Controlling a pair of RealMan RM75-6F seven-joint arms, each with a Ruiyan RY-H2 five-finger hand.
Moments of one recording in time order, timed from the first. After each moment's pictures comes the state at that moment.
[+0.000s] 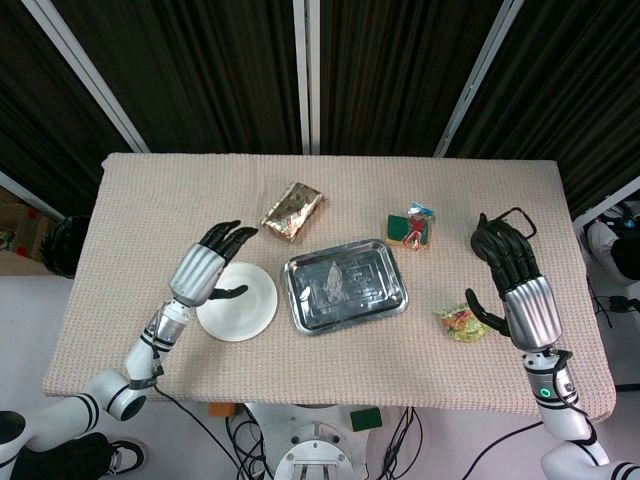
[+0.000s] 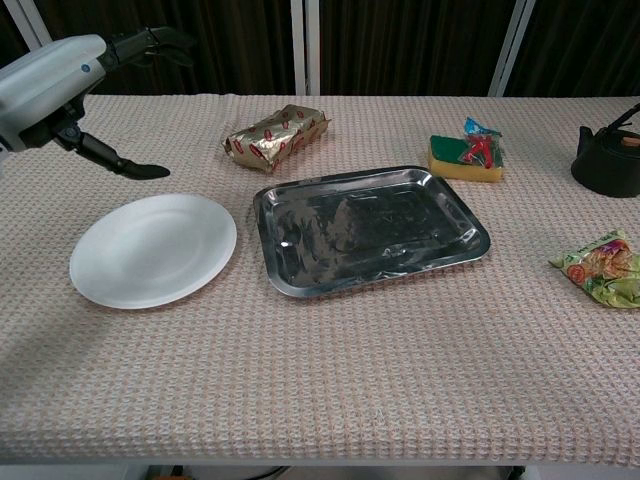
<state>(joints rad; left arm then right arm) -0.58 -1.68 -0.16 -1.10 1.66 1.33 -0.20 0.29 -1.39 0.16 -1.42 -1.77 1.66 0.09</state>
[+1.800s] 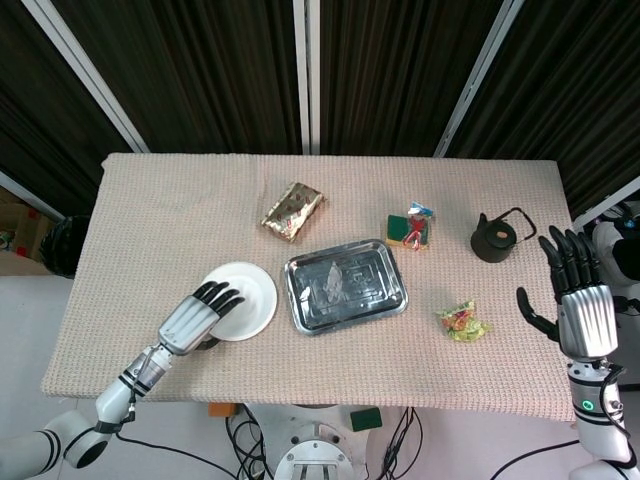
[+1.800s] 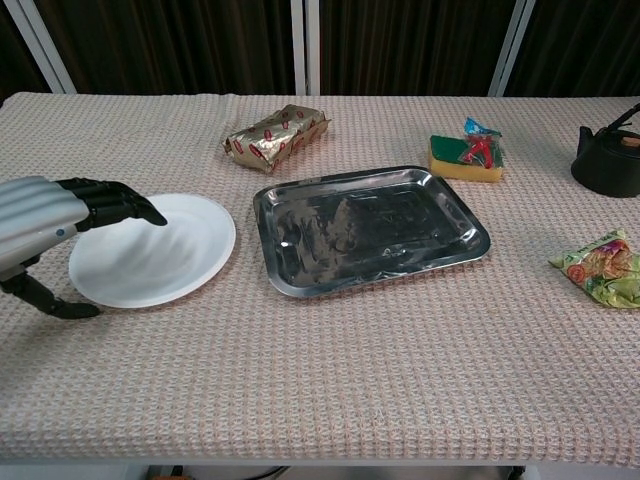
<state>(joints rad) -0.47 -1.57 0.09 -1.20 1.70 1.25 0.09 0.21 -1.29 0.16 -1.45 -1.67 1.73 0.09</state>
